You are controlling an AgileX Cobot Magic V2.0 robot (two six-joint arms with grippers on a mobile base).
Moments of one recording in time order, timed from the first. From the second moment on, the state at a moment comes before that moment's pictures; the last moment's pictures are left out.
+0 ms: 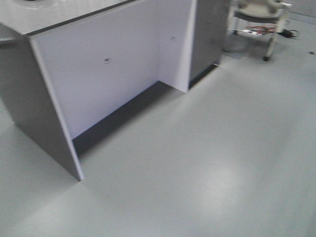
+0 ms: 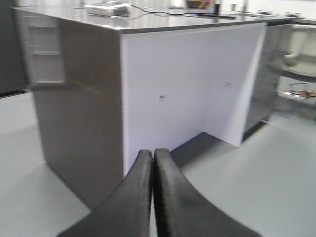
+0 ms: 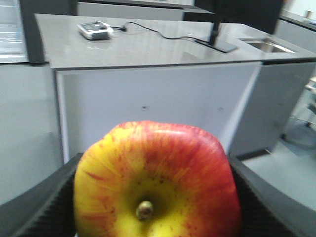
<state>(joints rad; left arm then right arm) 0.08 -0.01 0.03 0.16 0.18 -0.27 -0.20 0.99 -1.62 0.63 1.06 -0.59</state>
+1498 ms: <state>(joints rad) 0.08 -0.01 0.03 0.16 0.18 -0.27 -0.20 0.99 -1.62 0.63 1.06 -0.59</state>
